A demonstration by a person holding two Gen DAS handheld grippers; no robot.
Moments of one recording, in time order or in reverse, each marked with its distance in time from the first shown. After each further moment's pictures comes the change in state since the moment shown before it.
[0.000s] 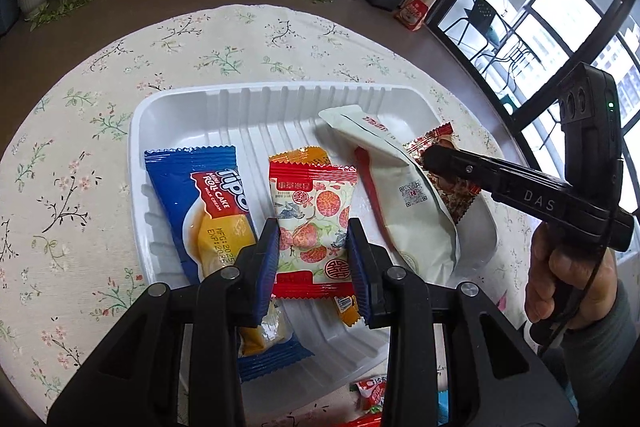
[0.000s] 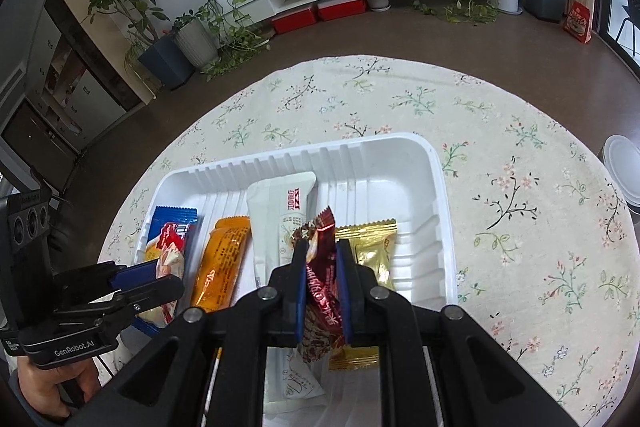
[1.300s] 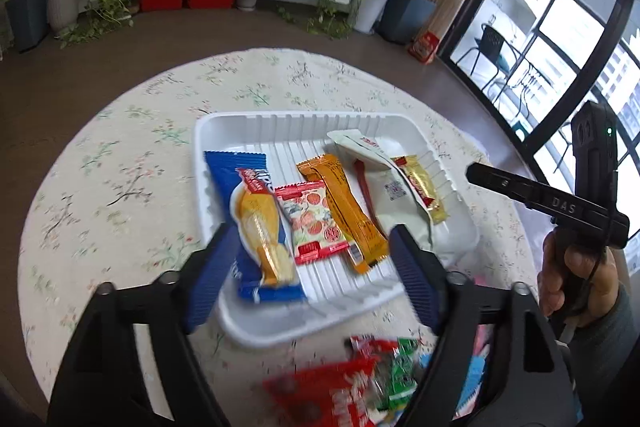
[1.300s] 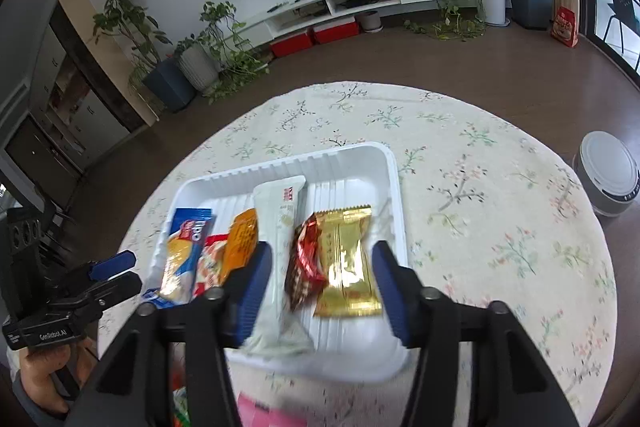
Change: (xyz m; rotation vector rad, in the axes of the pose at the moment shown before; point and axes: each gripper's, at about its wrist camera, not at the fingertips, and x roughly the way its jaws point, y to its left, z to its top) left arm -0.078 -0.012 -0.037 -0.016 -0.172 0.081; right arm -0.065 -0.014 -0.027 0.034 -0.094 0.018
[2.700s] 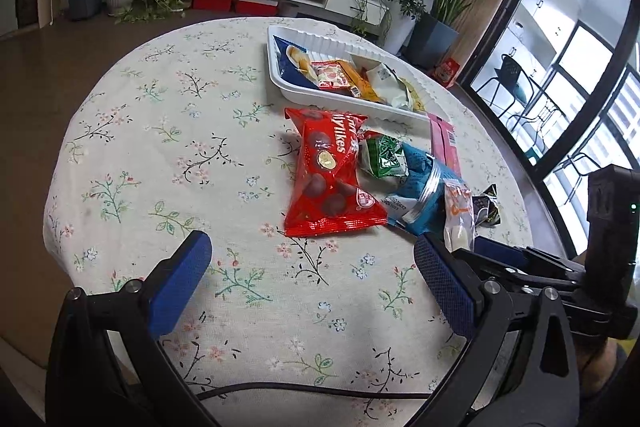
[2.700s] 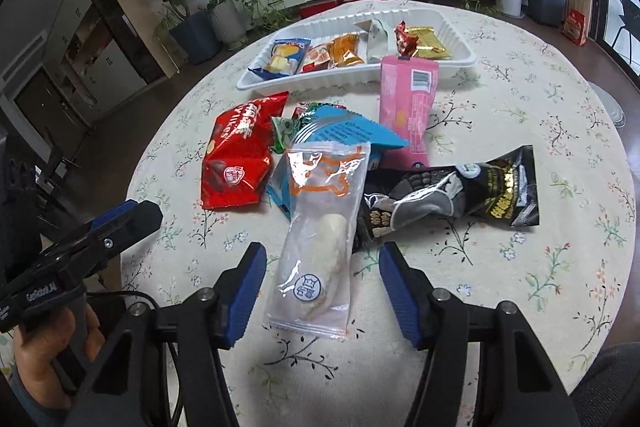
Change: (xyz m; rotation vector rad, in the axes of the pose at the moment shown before) left arm -0.117 -0.014 -0.218 -0.113 -0.092 0.081; right arm -0.064 0.095 -0.227 -0.104 0.084 -0.012
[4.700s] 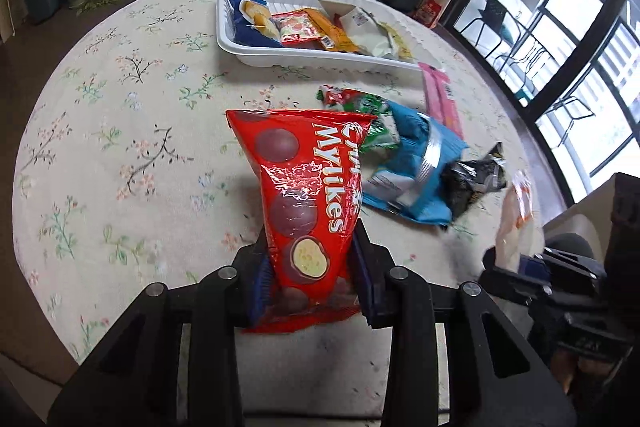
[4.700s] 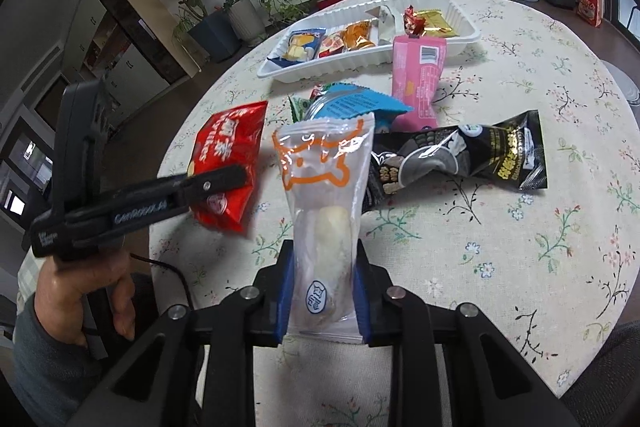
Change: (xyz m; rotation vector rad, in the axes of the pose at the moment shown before) left arm 0.050 -0.012 0.016 0.113 0.198 -0.059; right arm -0.025 -0.010 -0.021 0.032 0.017 0.123
